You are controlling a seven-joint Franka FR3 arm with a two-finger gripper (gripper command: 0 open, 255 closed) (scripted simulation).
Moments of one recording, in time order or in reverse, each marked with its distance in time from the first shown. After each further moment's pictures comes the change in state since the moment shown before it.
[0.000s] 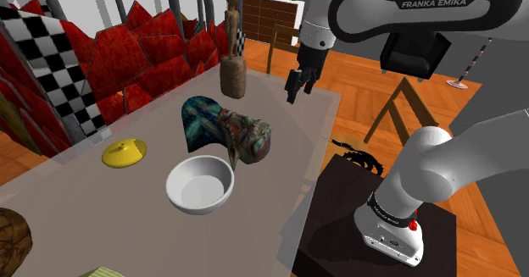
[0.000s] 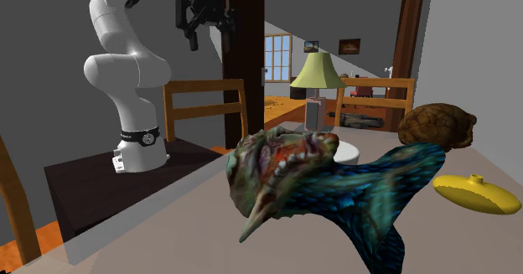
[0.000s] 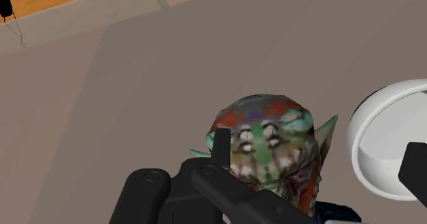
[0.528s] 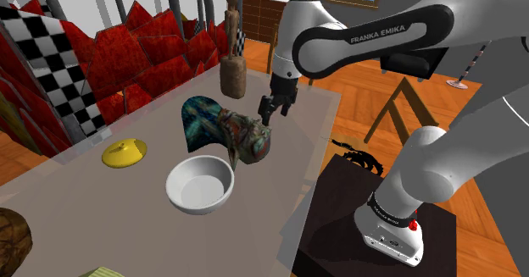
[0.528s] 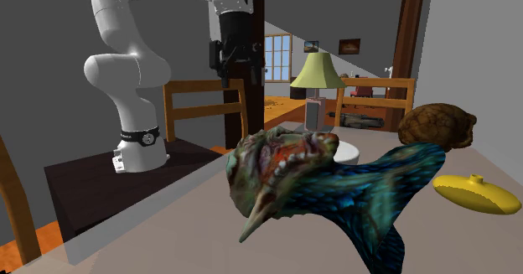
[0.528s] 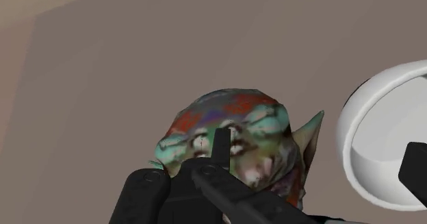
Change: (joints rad) arm 0.023 0.208 0.078 -0.045 0.055 0.246 0.105
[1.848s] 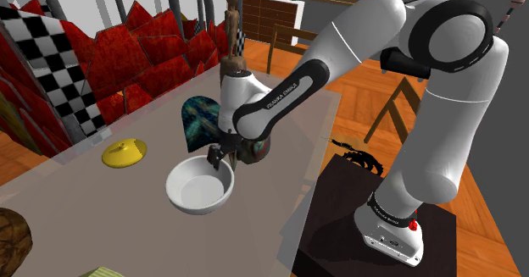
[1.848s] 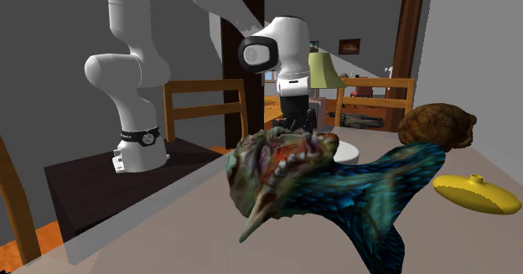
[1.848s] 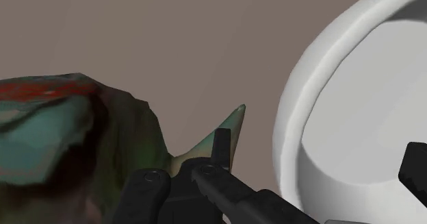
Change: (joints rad) arm 0.069 0.647 0.117 0.200 -0.059 0.444 0.289
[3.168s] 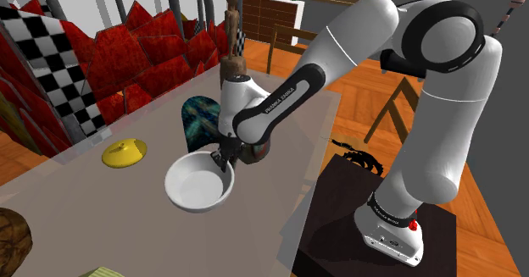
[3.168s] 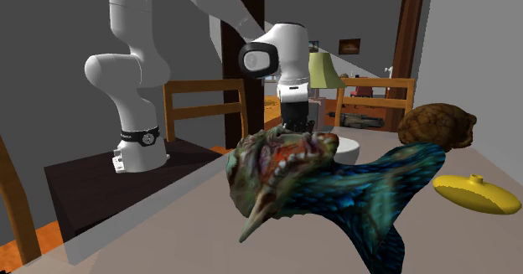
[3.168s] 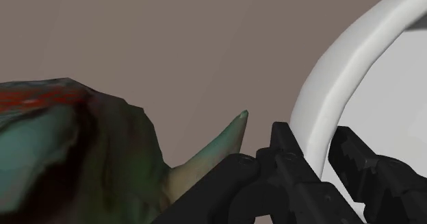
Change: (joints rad) arm 0.003 0.031 -0.004 -0.001 -0.010 0.030 0.005
